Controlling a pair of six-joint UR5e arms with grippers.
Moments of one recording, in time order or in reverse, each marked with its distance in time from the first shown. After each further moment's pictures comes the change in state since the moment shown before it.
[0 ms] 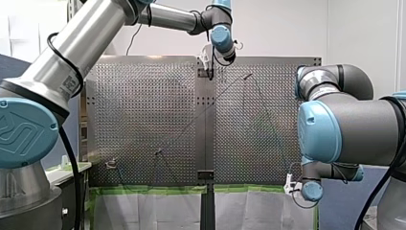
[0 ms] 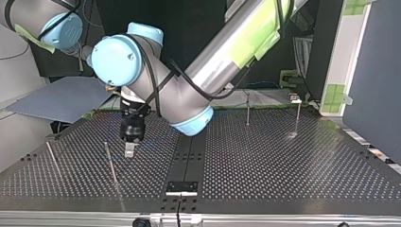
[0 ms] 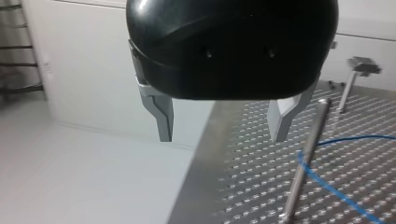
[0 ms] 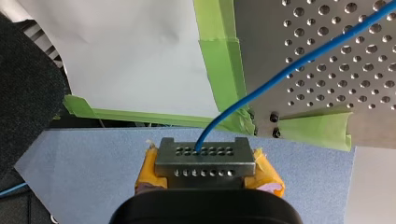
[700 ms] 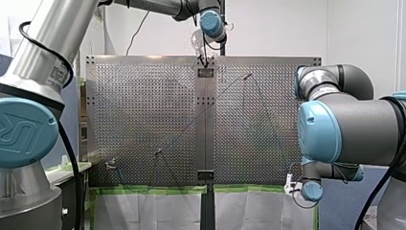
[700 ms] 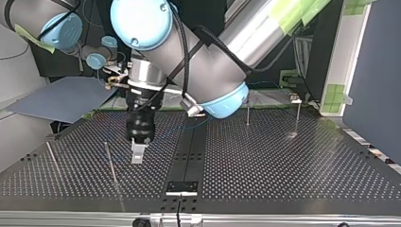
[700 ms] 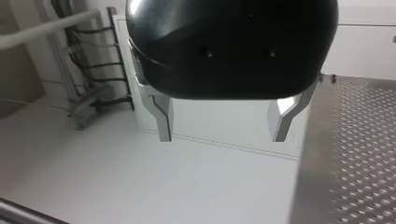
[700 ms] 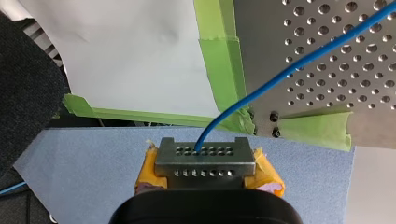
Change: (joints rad) left arm 0.003 0.206 -0.206 0.206 -0.027 -0.022; right arm -0.001 0.000 0.000 0.000 -0.001 -0.005
